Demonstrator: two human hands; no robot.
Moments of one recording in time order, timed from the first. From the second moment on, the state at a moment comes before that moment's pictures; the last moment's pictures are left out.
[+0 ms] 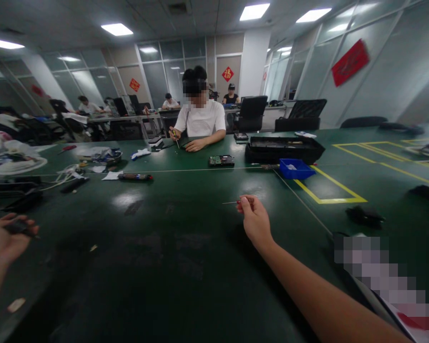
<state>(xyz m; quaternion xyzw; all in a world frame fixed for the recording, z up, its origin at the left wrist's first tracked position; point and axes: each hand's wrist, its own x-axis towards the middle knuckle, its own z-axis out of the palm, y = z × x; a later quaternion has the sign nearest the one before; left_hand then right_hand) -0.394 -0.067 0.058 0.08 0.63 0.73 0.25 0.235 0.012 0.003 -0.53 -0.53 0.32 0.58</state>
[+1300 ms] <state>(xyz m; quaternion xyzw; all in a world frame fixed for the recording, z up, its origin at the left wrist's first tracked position) -0.227 0.021 0.025 0.19 0.44 0.78 0.41 0.237 -0.002 0.002 -0.57 -0.48 0.34 0.57</state>
